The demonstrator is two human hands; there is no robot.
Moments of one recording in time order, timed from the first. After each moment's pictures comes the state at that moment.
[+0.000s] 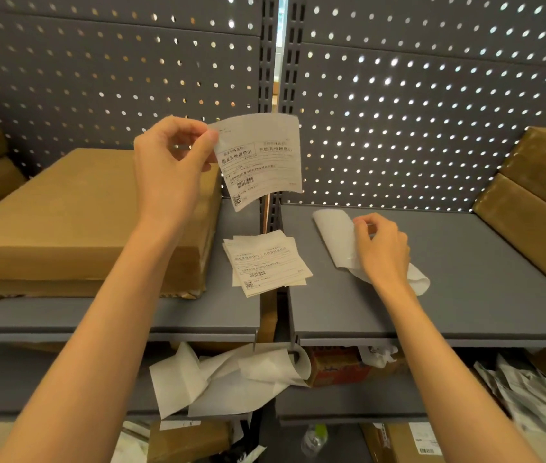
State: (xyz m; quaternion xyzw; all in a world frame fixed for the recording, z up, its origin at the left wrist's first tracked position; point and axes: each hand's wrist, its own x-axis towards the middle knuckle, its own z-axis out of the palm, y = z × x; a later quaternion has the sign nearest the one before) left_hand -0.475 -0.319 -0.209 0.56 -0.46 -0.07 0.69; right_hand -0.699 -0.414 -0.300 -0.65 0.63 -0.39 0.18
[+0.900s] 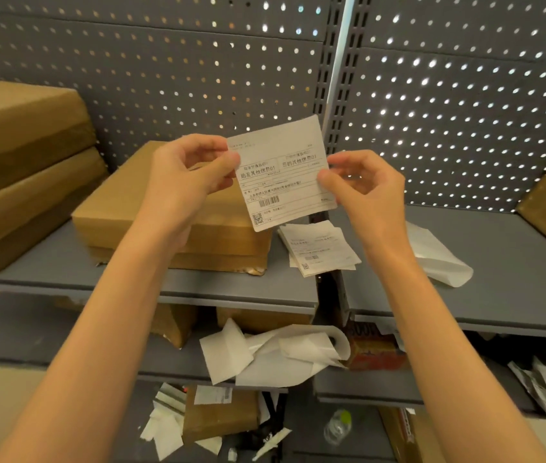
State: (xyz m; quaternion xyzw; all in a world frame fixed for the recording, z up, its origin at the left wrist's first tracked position) left_hand -0.435 -0.244 -0.202 0.57 -0.44 -0.21 0.66; right_hand -0.613 -0.322 -0.222 -0.66 0.32 -0.55 0.40
